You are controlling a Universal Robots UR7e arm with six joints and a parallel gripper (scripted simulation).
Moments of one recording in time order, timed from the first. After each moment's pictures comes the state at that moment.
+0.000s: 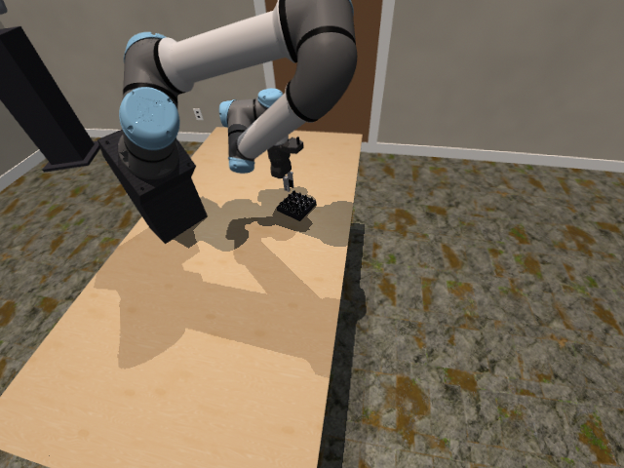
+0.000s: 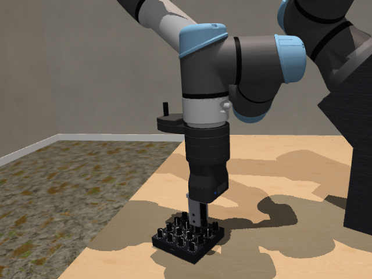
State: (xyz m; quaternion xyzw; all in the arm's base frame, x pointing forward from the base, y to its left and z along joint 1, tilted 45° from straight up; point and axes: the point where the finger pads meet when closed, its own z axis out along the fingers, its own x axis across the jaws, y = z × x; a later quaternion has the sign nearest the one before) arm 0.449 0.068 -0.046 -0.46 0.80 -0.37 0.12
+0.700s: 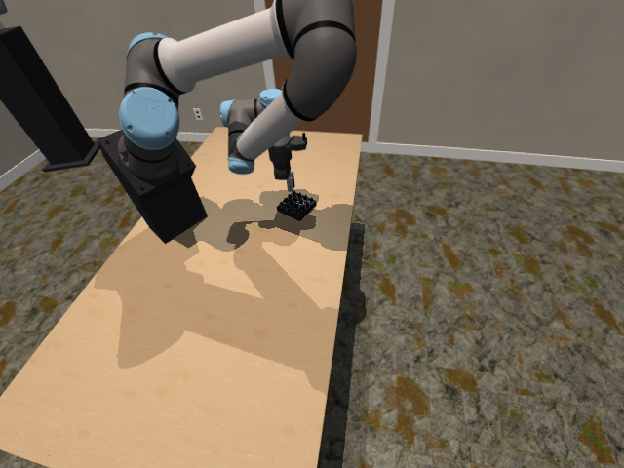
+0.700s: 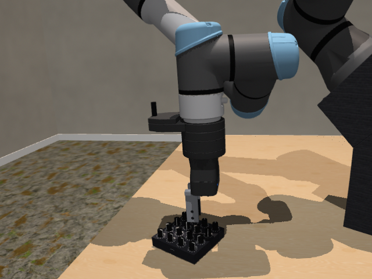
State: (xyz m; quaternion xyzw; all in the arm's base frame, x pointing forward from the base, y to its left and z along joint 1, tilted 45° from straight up) arm 0.453 0.066 -0.034 -0.61 0.69 -0.38 0.04
